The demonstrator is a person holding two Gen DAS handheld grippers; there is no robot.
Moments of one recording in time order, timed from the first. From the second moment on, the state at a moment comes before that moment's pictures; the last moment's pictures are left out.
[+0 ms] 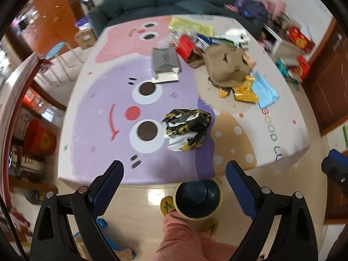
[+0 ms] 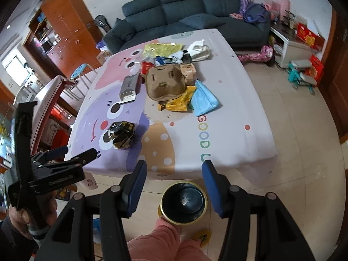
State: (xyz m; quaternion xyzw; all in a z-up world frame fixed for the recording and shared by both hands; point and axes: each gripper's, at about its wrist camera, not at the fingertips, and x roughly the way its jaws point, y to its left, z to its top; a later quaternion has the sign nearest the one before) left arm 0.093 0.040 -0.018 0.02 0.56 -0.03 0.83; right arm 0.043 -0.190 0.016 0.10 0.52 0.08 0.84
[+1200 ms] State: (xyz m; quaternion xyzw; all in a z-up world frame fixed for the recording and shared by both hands) left arm 0.196 0.033 -0.107 -0.02 0.64 -0.09 0.76; right arm 0.204 -0.194 -0.114 0.33 0.59 0.00 0.73
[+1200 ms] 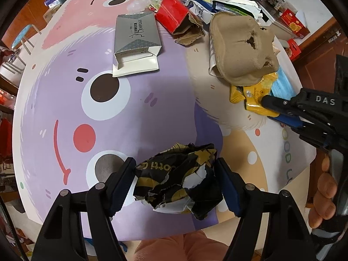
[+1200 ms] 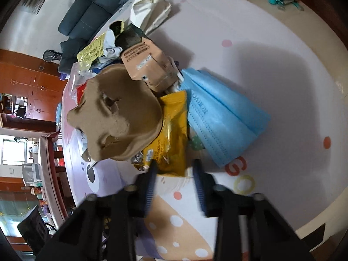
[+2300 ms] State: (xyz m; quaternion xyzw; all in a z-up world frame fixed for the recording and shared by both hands) left arm 0.123 0.068 -0.019 -0.11 0.58 -0.04 0.81; right arm 0.117 -0.139 -0.011 0.18 0.57 0.18 0.79
